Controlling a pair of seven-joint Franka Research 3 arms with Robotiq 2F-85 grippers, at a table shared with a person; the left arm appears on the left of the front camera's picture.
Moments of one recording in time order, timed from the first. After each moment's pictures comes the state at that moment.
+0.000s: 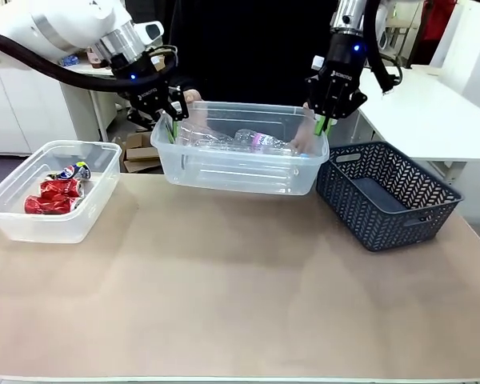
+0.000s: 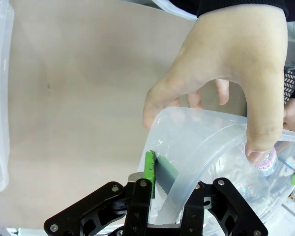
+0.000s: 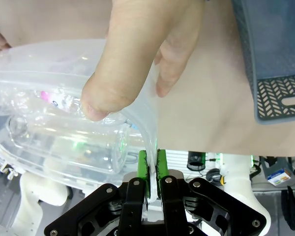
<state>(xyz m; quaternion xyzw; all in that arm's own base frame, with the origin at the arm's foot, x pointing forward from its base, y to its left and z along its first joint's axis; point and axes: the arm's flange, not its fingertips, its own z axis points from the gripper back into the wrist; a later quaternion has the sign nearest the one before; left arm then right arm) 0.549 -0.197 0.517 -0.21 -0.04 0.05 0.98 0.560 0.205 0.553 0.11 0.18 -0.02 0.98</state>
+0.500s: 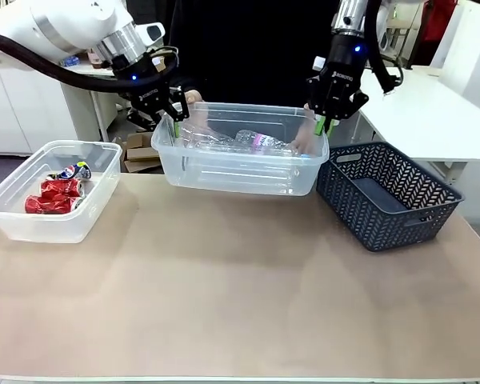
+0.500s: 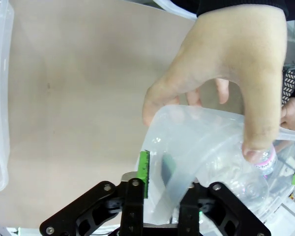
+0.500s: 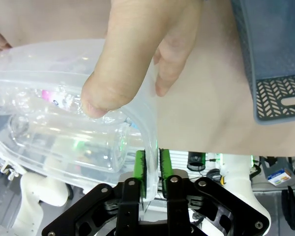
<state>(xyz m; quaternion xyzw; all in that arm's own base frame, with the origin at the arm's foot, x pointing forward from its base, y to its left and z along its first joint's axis) 0.548 -0.199 0.517 -0.21 -0.03 0.05 0.98 0.561 0.204 0.554 0.11 0.17 -0.02 0.98</state>
